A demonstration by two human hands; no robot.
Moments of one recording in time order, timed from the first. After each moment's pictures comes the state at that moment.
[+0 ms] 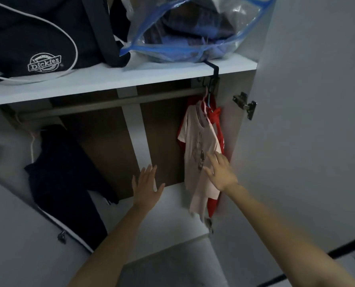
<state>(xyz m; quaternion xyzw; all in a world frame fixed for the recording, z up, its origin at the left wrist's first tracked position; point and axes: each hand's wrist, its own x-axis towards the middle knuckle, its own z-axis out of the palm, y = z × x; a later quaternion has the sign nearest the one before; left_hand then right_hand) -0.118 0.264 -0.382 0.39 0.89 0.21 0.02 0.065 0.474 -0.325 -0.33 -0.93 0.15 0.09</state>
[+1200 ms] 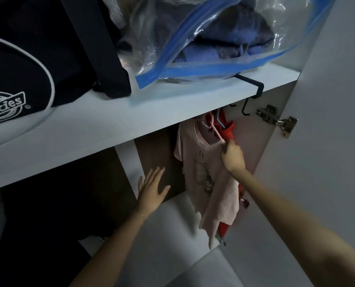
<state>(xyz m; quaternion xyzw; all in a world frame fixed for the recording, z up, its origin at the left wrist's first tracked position) -0.287 0.353 -0.378 0.52 0.81 0.27 0.08 -0.077 0.545 -0.278 -0.52 -0.77 0.23 0.28</state>
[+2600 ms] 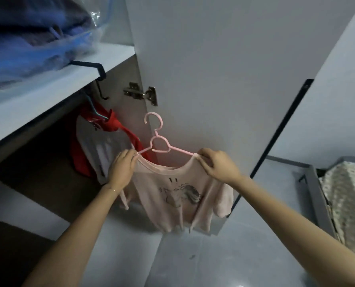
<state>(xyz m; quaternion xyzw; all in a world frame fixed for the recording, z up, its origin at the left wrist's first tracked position) -0.154 0.489 -0.348 0.77 0.58 0.28 0.03 0.169 0.412 -0.286 -0.56 -0.77 0.10 0.27</state>
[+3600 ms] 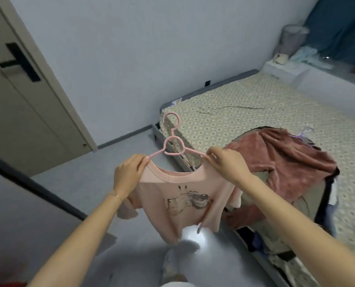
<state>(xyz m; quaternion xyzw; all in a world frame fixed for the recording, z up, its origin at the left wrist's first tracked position) 0.414 0.235 -0.373 0.94 0.17 0.27 0.15 0.567 -0.042 -0.300 -0.90 -0.40 -0.04 0.17</state>
